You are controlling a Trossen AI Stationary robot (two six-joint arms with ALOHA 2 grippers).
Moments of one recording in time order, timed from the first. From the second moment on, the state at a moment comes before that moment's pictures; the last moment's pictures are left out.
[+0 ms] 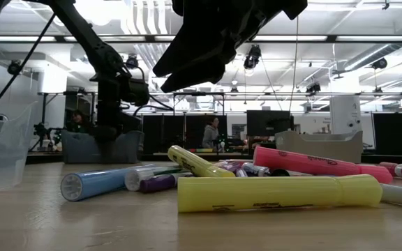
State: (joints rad) left arm 0.81 1.70 1.01 -0.69 -0.21 0.56; right arm 0.21 1.89 1.30 -0.11 0.08 0.17
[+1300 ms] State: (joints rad) left arm 0.65 1.30 1.24 -1.17 0.06 0.23; right arm 0.16 1.86 1.35 -0.11 0.32 -0.42
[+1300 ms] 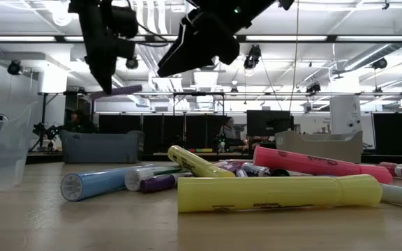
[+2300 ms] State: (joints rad) left arm 0.26 1.27 1.24 -1.14 0.56 -0.11; right arm 0.17 1.86 1.37 0.12 0.42 -0.99
